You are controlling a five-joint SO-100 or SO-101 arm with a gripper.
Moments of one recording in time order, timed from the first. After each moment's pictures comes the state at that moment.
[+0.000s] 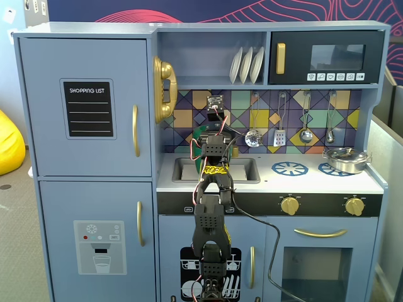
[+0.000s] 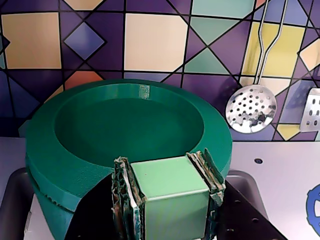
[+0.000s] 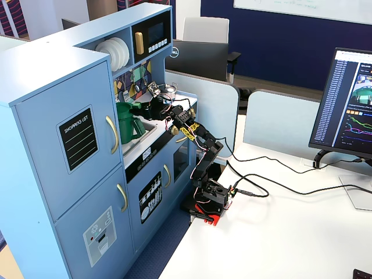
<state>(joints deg) 4.5 113.9 79.8 35.8 -98.7</state>
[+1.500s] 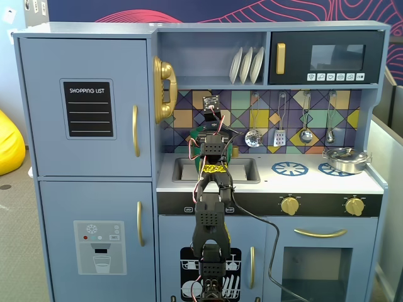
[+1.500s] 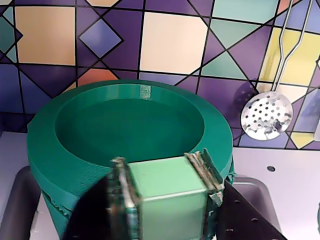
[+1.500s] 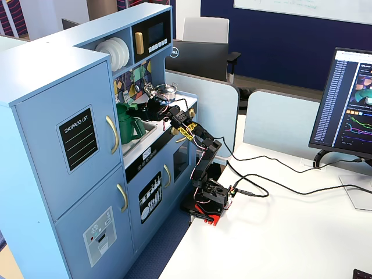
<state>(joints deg) 2.1 111.6 78.2 34.9 -100.2</state>
